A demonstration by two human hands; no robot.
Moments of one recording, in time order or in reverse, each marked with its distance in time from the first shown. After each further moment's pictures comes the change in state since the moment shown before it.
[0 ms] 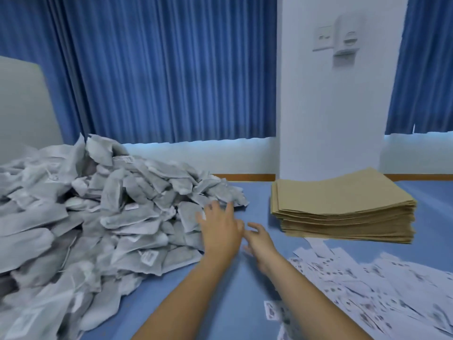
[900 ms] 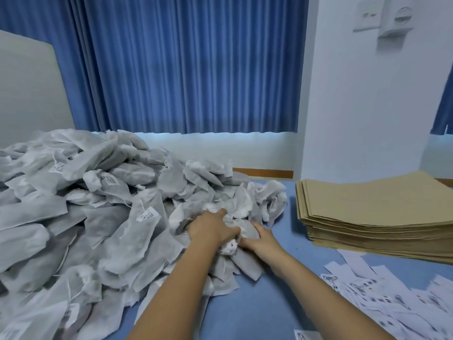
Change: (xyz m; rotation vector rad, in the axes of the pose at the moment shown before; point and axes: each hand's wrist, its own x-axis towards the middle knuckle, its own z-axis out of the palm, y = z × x) left_hand 0.055 -0.075 0.032 -0.032 -0.591 -0.168; right_hand 0.060 0.022 0.023 -0.360 -0.205 -0.080
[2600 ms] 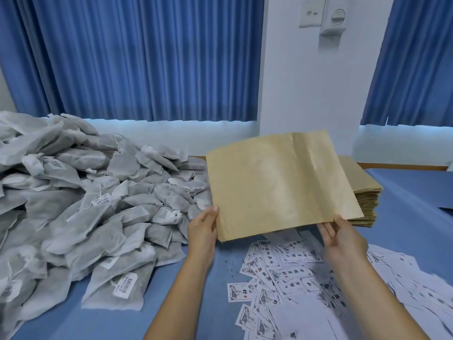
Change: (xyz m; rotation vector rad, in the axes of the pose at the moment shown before) left_hand -0.074 0.092 0.072 -1.945 0.043 -0.099; right_hand -0.153 0.008 -0.184 1.077 0.855 -0.011
